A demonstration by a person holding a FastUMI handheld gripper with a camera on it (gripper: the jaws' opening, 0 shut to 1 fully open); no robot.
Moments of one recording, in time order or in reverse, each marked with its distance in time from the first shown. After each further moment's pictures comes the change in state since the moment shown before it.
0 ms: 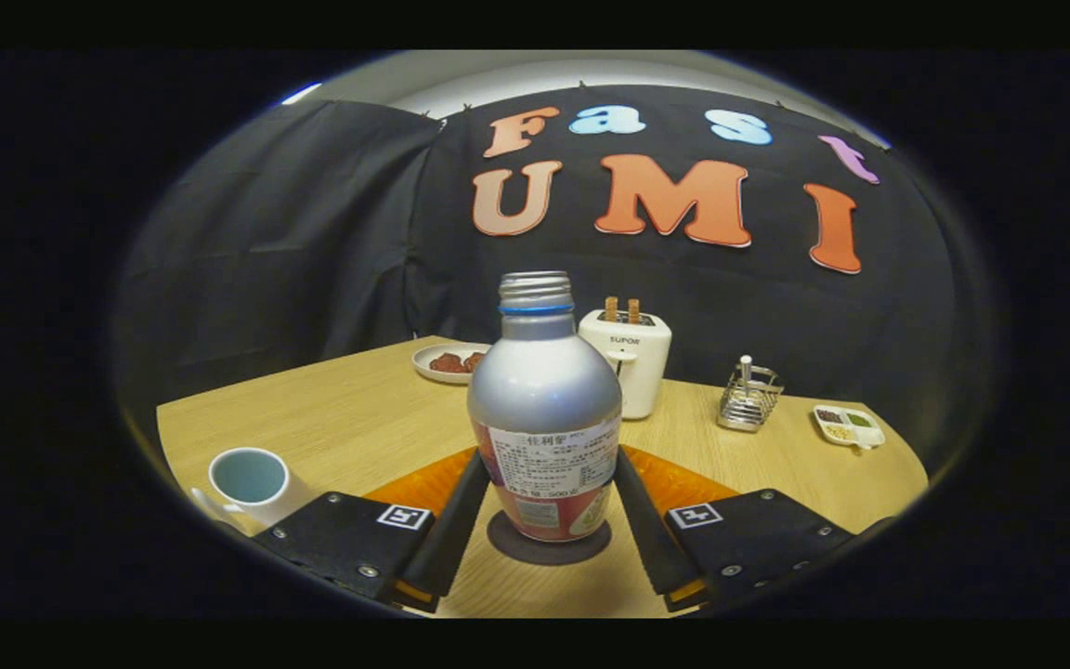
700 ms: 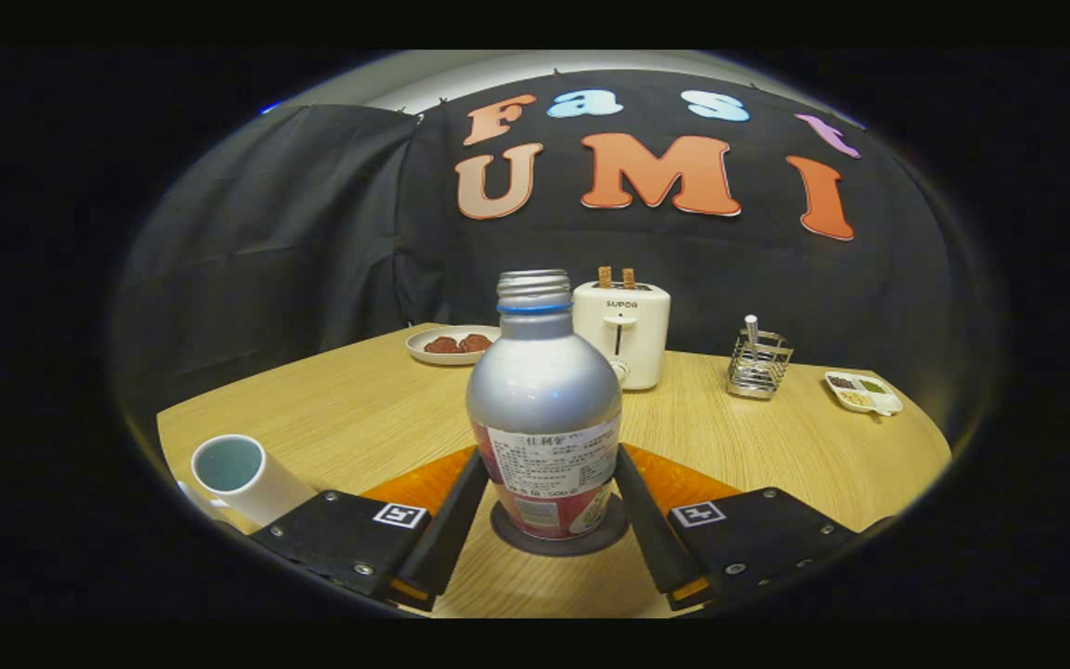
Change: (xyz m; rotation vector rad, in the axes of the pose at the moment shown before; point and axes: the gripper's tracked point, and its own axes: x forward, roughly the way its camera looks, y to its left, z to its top) arm 0.006 -0.001 -0.029 0.041 0.042 -0.013
